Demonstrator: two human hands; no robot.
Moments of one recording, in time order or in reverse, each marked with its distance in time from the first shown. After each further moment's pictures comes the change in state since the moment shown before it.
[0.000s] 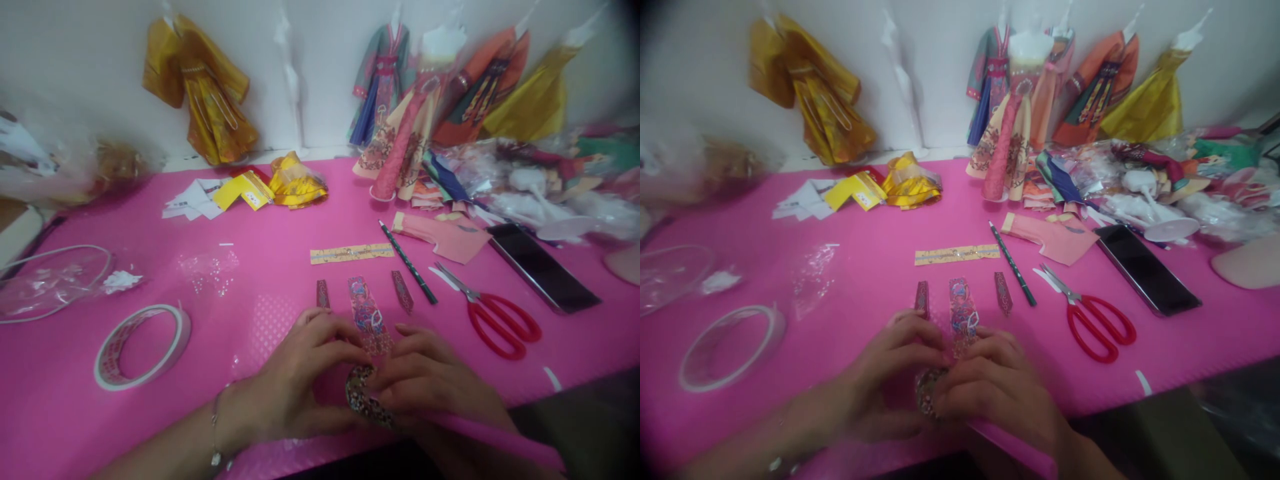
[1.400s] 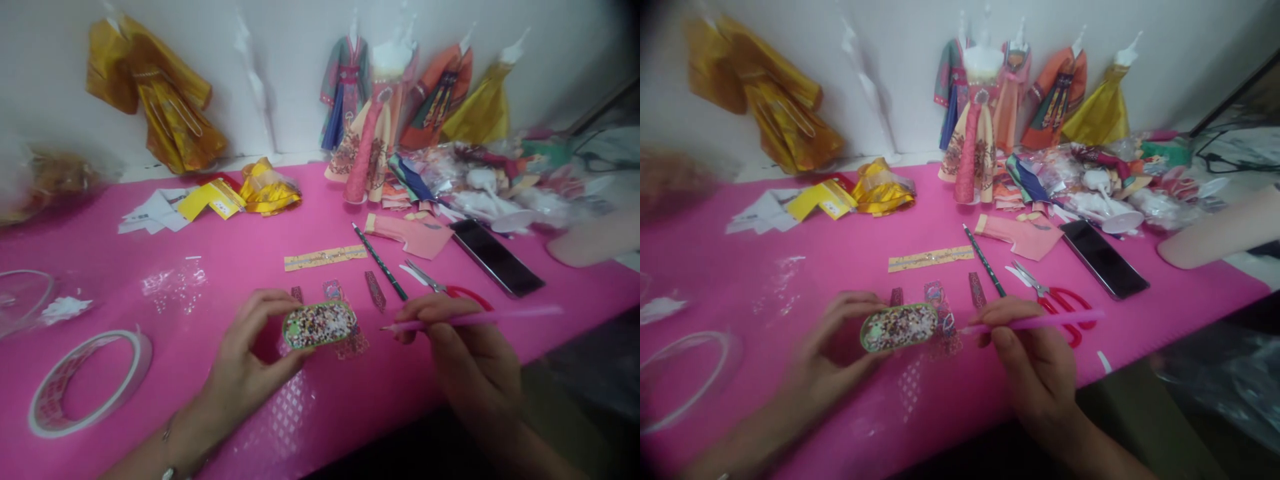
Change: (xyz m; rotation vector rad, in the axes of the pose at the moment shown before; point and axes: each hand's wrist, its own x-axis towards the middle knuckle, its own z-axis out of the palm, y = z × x) left_hand 0.002 -0.012 -0.017 0.138 0.311 -0.217; right_hand -0.012 0.015 -0.006 0.355 0.573 0.277
